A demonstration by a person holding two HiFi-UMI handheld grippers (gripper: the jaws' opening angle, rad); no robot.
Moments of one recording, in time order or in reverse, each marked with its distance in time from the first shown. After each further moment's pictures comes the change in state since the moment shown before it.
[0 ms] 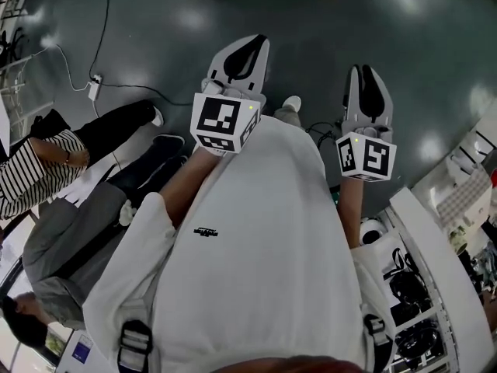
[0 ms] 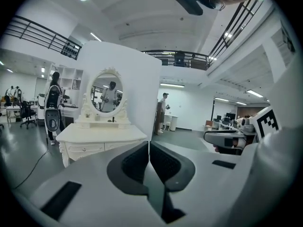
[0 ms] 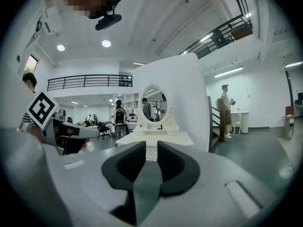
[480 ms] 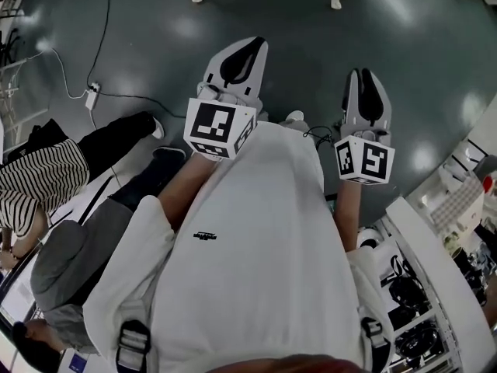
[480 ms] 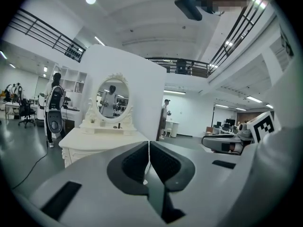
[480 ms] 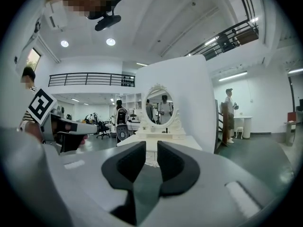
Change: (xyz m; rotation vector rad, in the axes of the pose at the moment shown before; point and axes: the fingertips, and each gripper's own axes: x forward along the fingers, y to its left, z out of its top) left arm -0.010 0.092 0.026 -0.026 -0.074 -0.024; right arm 0.067 0.065 0.012 -0.039 -0.022 -0.009
